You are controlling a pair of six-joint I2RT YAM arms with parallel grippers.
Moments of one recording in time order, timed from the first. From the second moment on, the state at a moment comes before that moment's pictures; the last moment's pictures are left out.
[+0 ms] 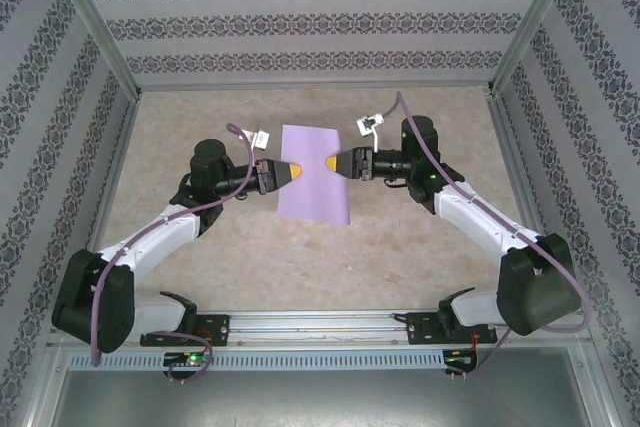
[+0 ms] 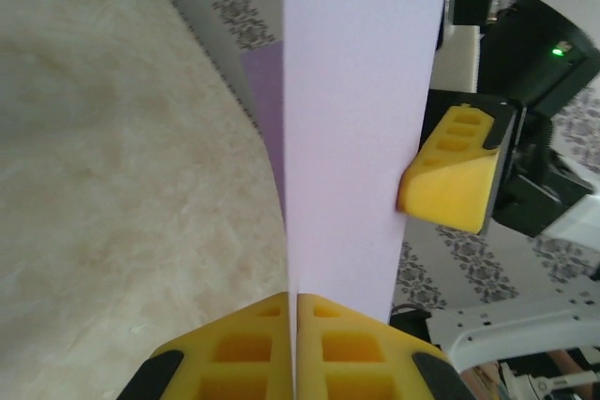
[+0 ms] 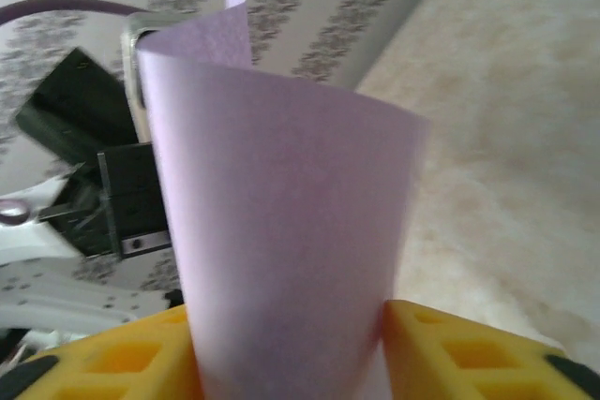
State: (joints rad) left arm -0.34 1.29 0.71 0.37 0.86 -0.75; right arm 0.36 1.36 0.89 0.12 -0.94 0.60
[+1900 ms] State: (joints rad) left arm -0.34 1.64 0.72 -0.02 0.50 -0.75; right arm 0.42 1.75 0.85 -0.14 -0.57 0.61
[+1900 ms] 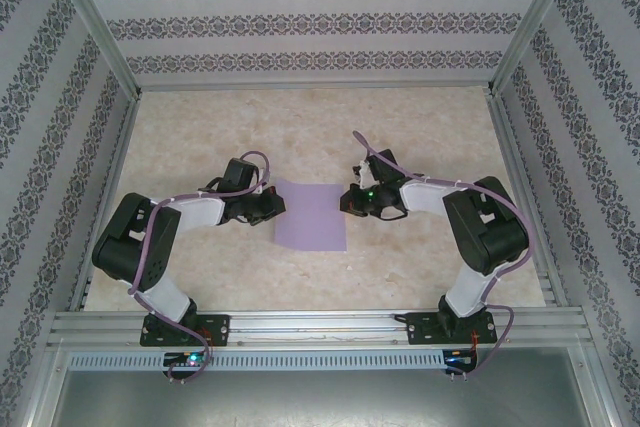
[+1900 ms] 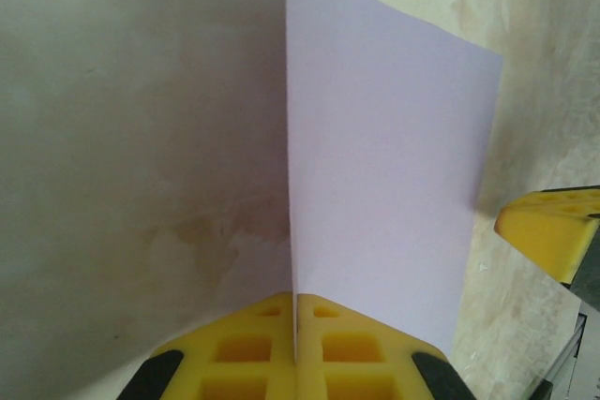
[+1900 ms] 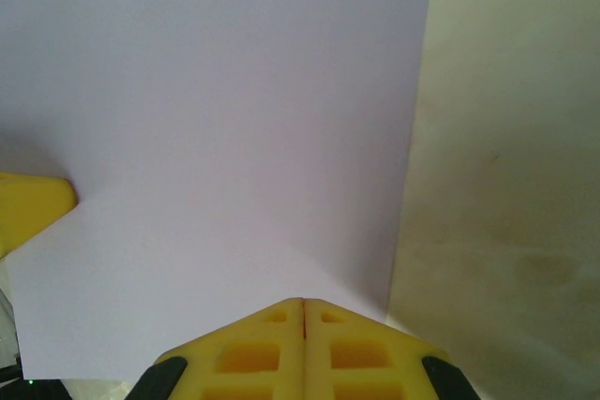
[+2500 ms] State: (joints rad) left arm -0.36 1.57 0.72 0.04 0.57 -0.79; right arm 0.42 1.80 0.87 -0.16 -0.57 0.60
